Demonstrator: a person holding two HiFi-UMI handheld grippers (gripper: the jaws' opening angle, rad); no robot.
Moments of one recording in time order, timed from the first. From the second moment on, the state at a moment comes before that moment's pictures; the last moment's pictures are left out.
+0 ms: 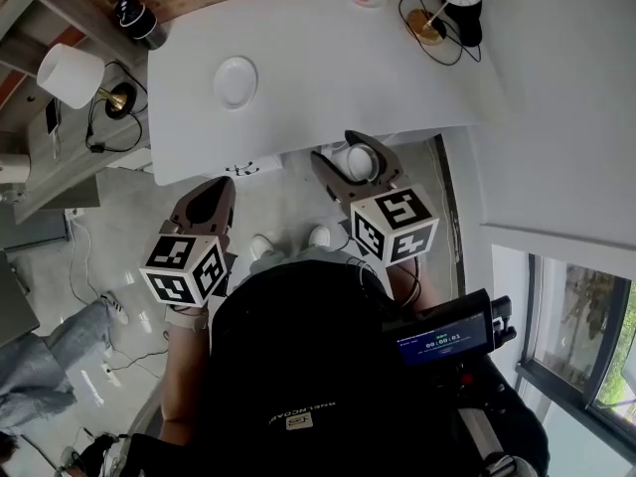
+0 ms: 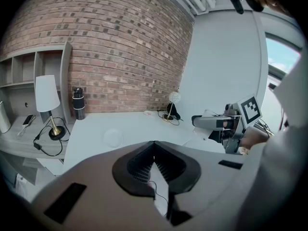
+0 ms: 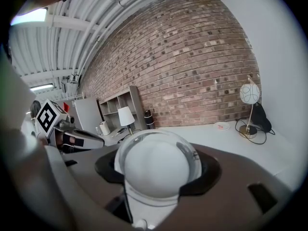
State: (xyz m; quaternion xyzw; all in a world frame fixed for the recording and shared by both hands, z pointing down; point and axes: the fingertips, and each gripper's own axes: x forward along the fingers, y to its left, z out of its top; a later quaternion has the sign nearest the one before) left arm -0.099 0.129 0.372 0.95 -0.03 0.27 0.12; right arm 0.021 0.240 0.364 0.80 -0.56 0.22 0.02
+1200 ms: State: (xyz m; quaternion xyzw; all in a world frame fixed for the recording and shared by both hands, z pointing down) left arm -0.080 0.189 0.390 0.95 -0.05 0.30 0.11; right arm 0.049 0.285 0.387 0.78 -0.58 0.24 0.02
